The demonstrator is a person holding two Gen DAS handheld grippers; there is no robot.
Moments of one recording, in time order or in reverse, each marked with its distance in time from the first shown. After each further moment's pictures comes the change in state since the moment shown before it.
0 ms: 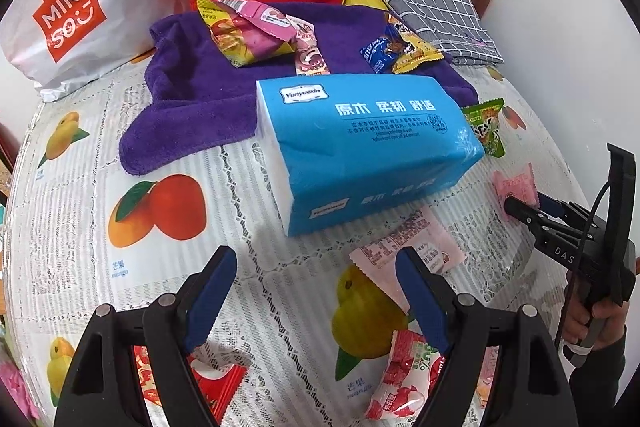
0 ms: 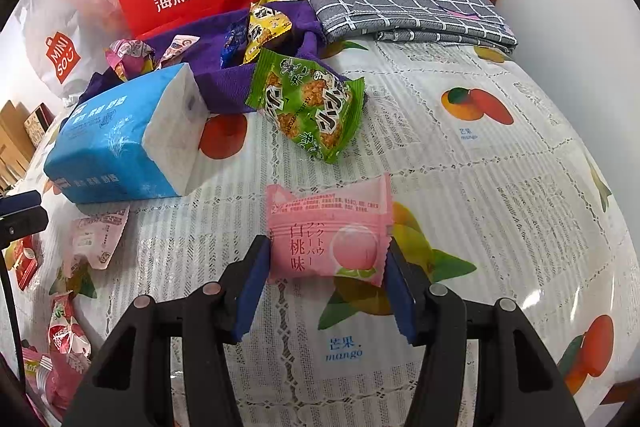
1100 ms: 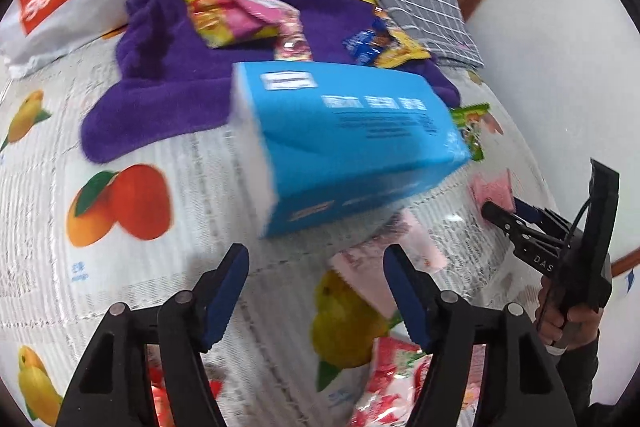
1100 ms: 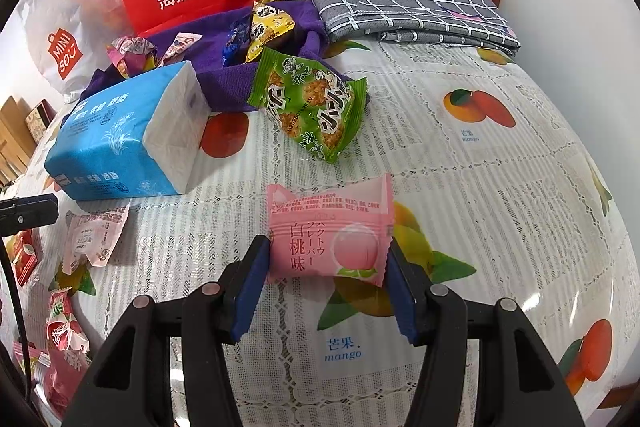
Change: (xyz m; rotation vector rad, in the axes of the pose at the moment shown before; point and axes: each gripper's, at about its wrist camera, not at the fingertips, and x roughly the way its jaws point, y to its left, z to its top) left arm 0.015 0.006 0.004 -0.029 0.036 -0.149; right arm 0.001 0.001 -0.001 -0.011 -0.003 0.008
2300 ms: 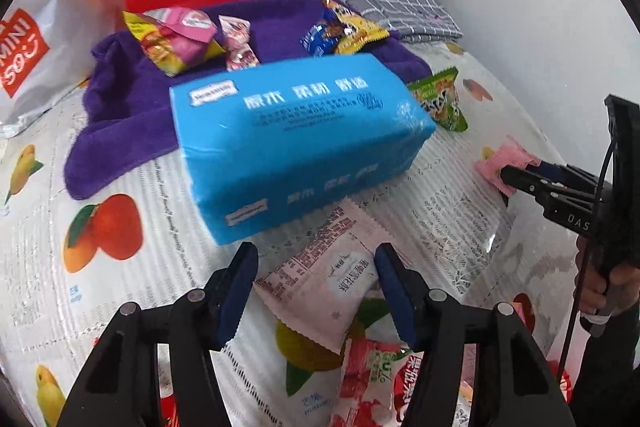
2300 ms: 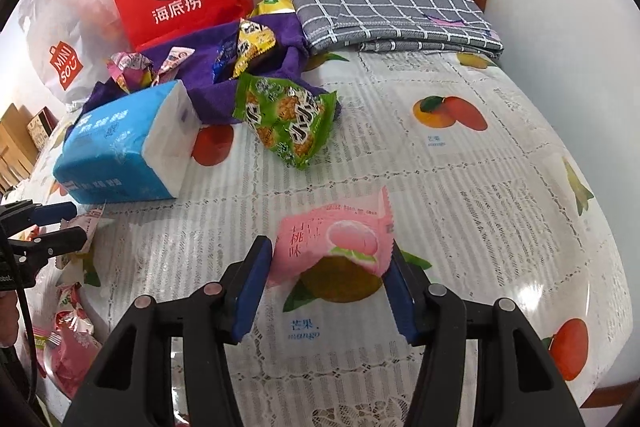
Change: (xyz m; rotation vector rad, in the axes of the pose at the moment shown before) left arm -0.001 -0.040 -0.005 0.143 -0.033 0.076; right arm -0.026 -0.017 0.002 0.014 -0.018 -0.005
